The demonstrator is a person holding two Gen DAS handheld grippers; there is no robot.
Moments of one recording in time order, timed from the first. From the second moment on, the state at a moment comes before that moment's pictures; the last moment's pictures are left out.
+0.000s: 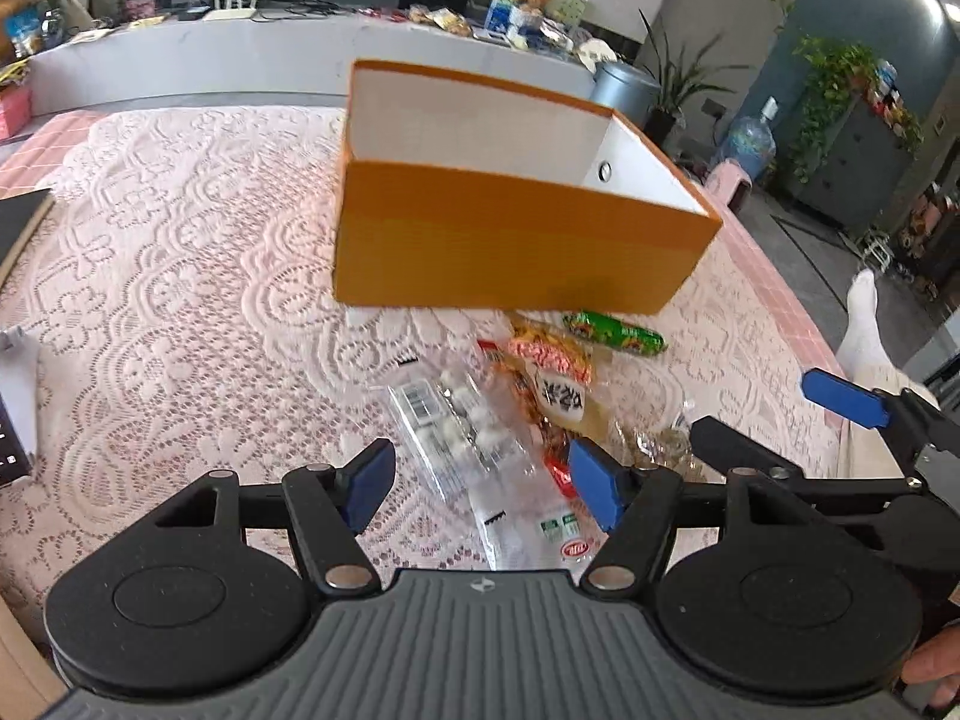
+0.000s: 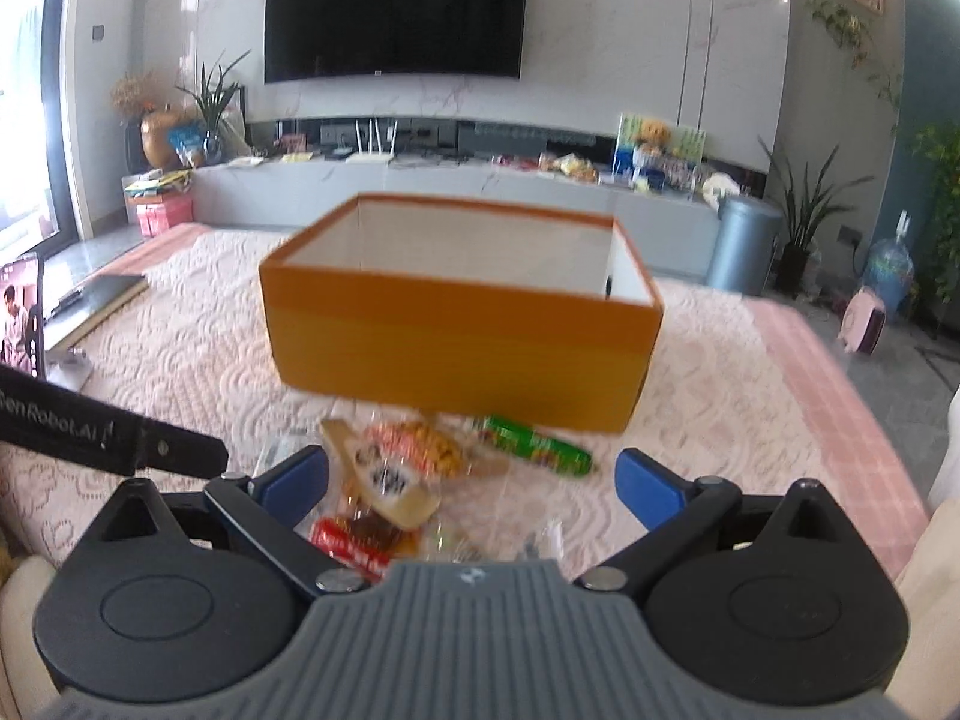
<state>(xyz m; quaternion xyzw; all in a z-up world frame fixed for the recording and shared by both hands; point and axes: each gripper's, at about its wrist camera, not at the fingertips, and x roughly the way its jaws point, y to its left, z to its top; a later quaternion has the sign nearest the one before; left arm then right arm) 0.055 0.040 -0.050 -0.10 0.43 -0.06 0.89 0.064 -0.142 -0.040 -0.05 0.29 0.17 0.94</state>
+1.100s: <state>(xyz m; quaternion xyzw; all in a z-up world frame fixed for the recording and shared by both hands) 0.107 0.068 -0.096 -0.12 0.44 0.03 0.89 0.133 -0.078 -0.090 -0.08 0.35 0.22 0.90</state>
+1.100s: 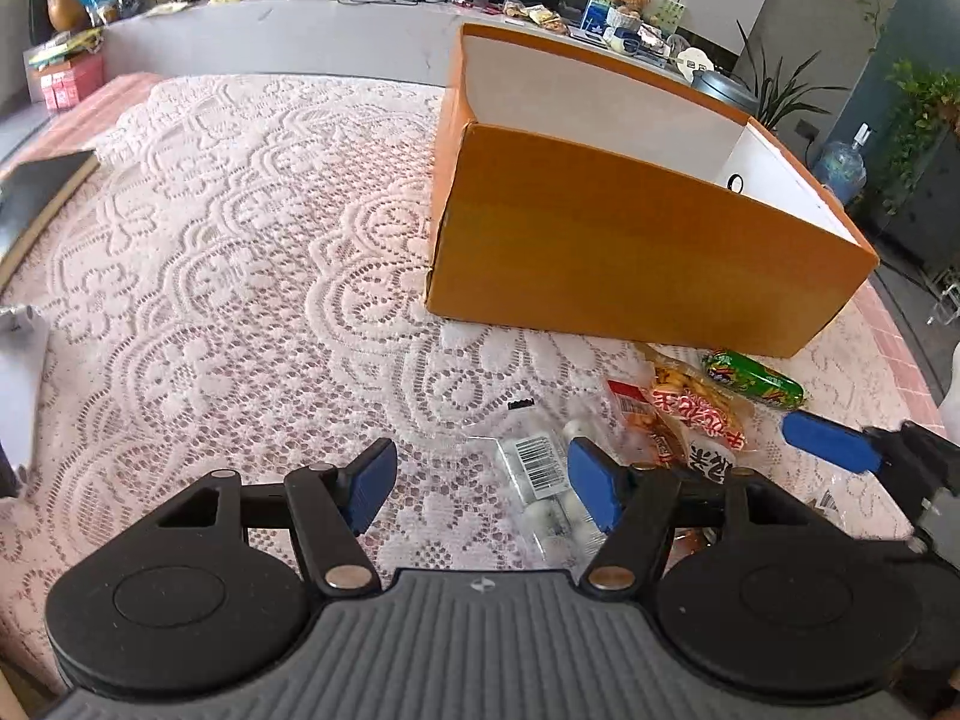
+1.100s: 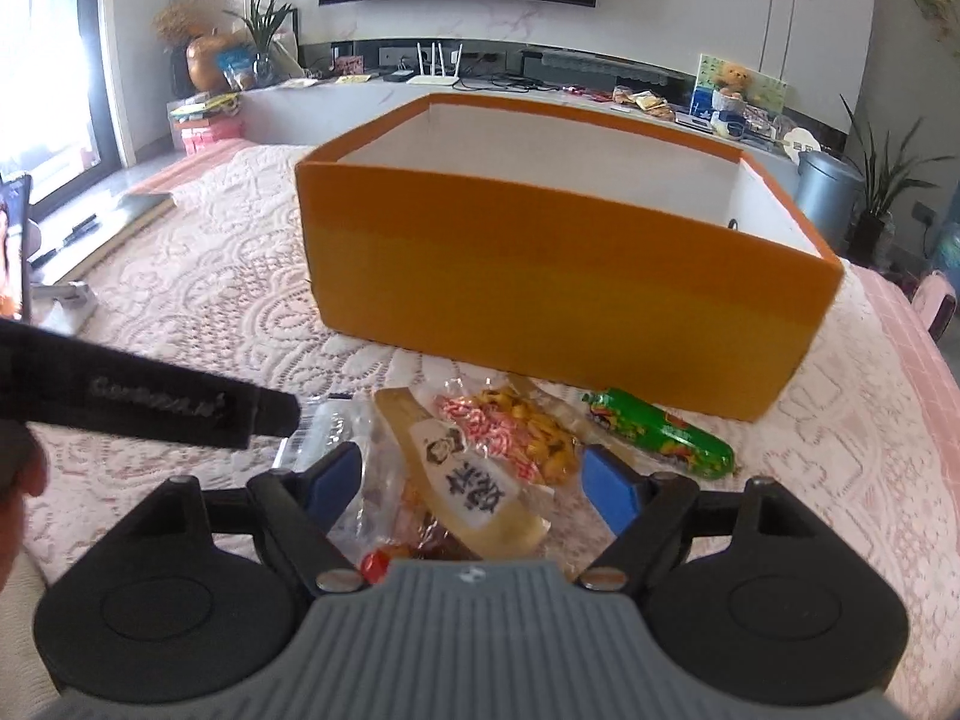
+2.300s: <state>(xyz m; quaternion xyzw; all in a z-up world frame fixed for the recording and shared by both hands) 0.108 0.044 -0.106 -0.15 0.48 -0.01 0.86 0.153 -0.142 -0.079 -0.05 0.33 0.15 0.93</state>
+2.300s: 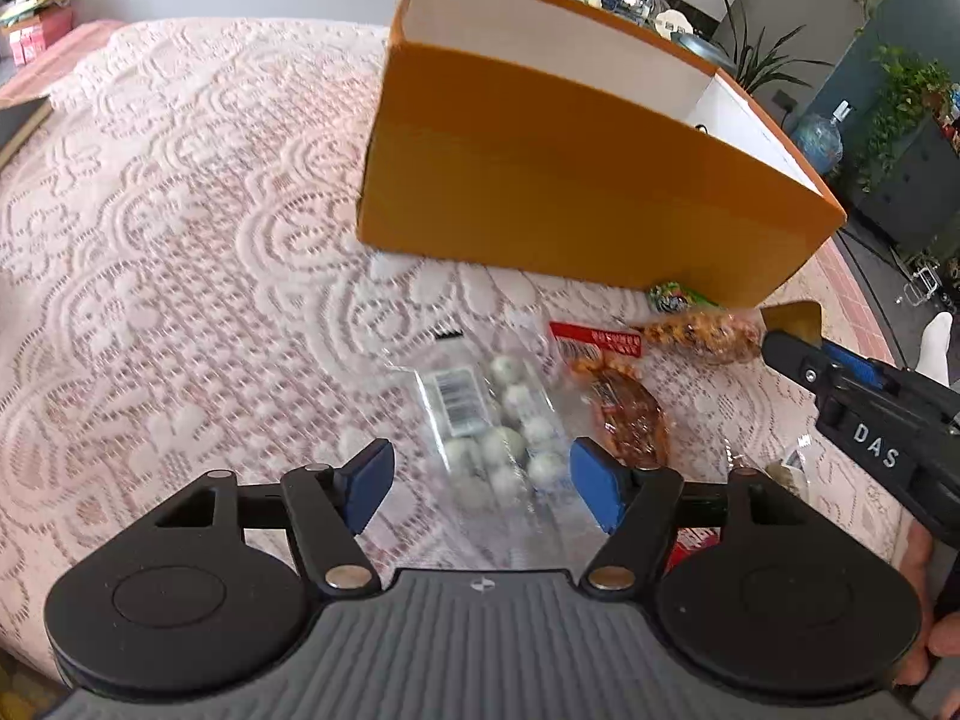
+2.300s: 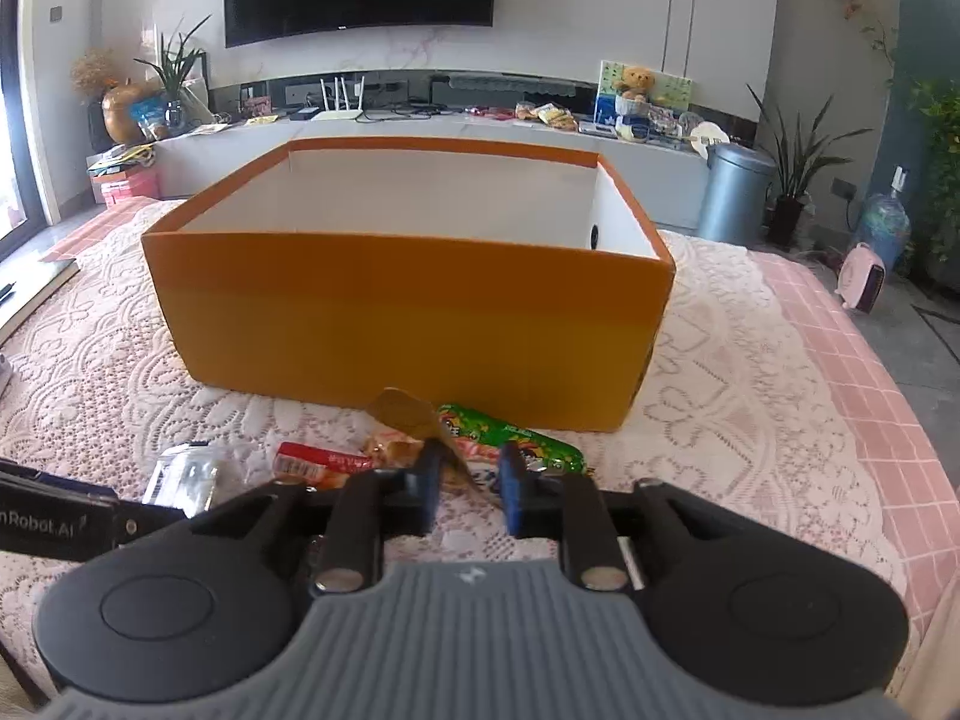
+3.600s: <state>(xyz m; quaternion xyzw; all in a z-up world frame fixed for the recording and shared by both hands) 0.137 0.016 -0.122 -0.10 0.50 0.04 0.86 0.144 -0.099 -0.124 -0.23 0.31 0.16 0.91</state>
